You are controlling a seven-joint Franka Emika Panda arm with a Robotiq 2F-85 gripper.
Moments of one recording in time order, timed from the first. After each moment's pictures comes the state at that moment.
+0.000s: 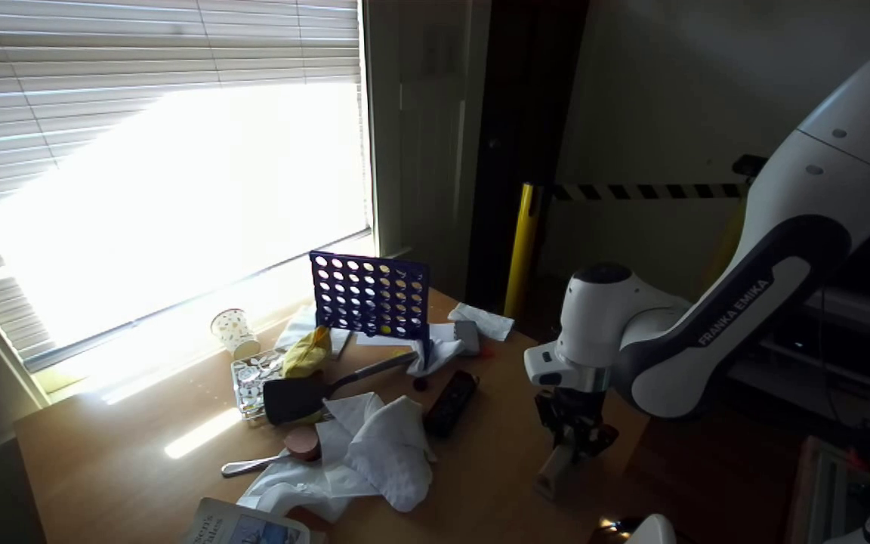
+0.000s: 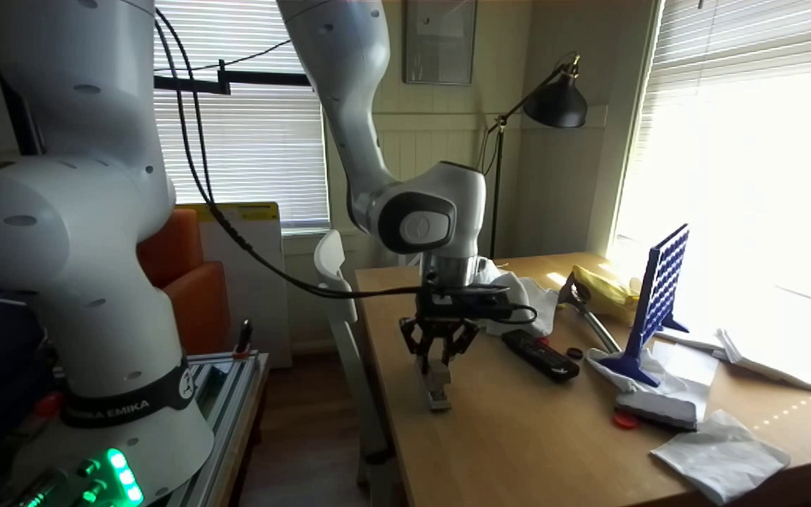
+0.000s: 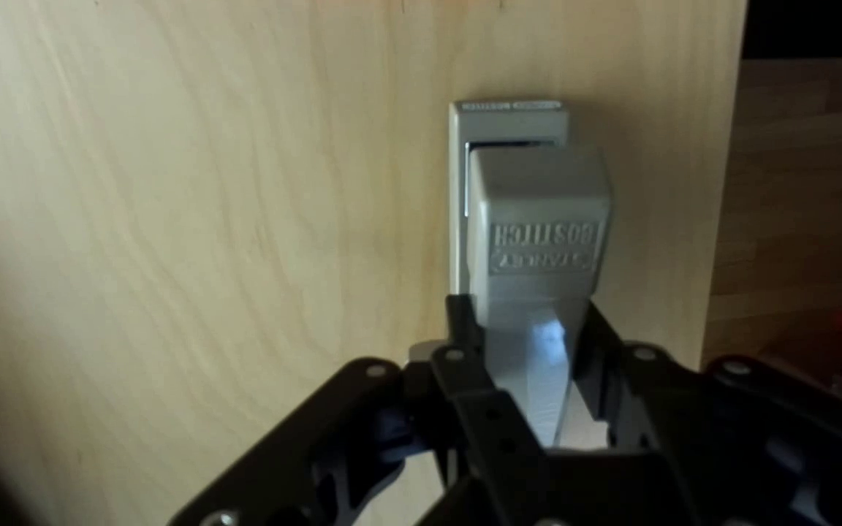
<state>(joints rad) 0.02 0.21 0.22 -2.58 -0.04 2.72 -1.26</state>
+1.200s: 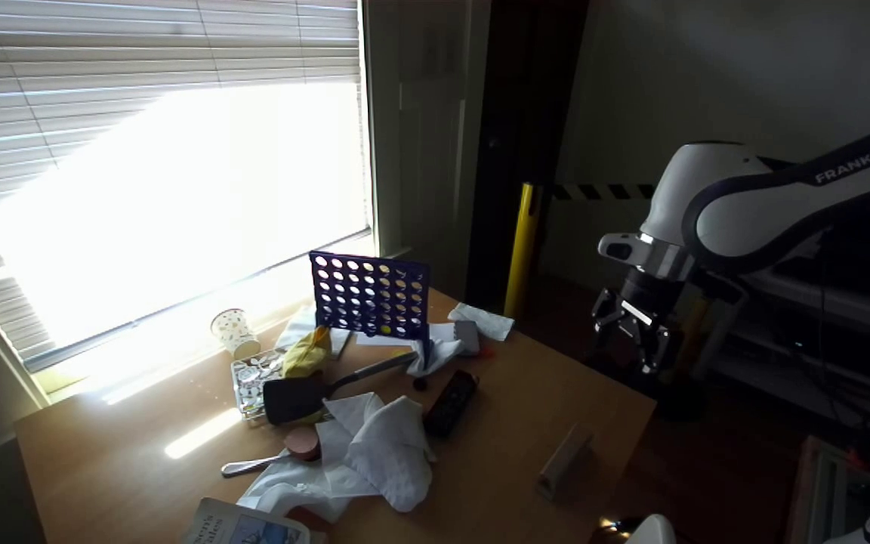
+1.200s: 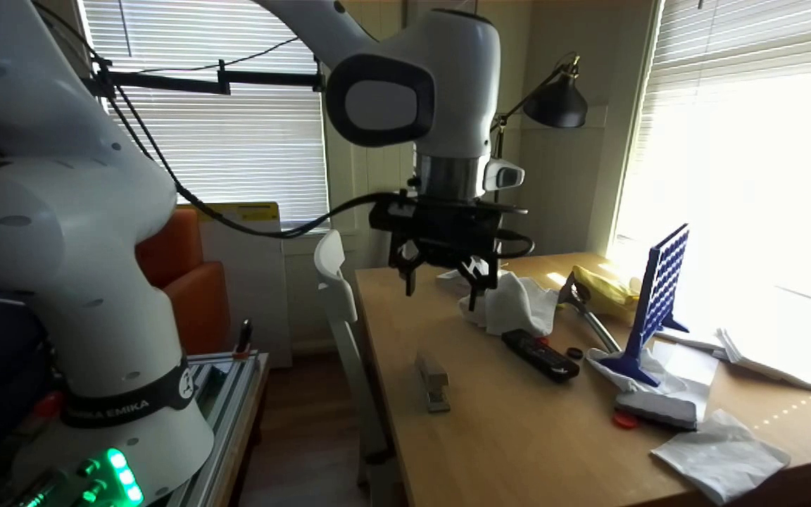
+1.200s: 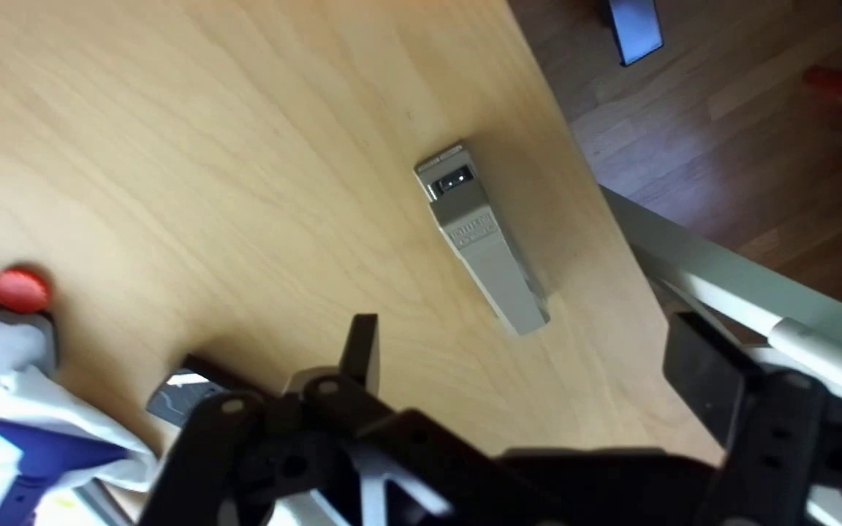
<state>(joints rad) -0.01 -0.34 0.01 -2.69 0.27 2.37 -1.21</state>
